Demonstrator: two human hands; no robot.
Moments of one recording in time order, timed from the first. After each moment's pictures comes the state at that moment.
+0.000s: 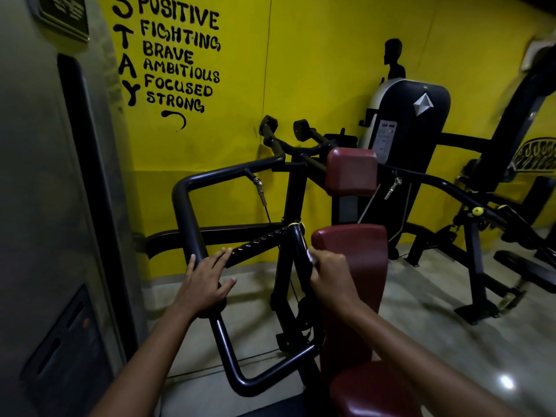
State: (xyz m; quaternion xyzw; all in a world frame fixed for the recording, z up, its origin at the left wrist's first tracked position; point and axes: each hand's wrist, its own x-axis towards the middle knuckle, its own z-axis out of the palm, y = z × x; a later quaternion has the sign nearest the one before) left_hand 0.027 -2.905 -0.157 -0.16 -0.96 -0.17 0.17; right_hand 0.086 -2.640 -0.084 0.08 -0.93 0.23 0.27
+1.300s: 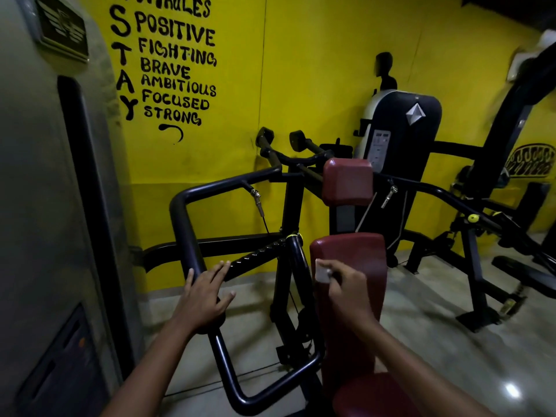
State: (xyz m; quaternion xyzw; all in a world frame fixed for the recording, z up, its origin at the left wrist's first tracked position) left_hand 0.028 -2.904 -0.155 -0.16 -0.96 -0.16 0.16; right_hand 0.104 -2.617 -0.083 0.06 -0.86 0.41 0.31
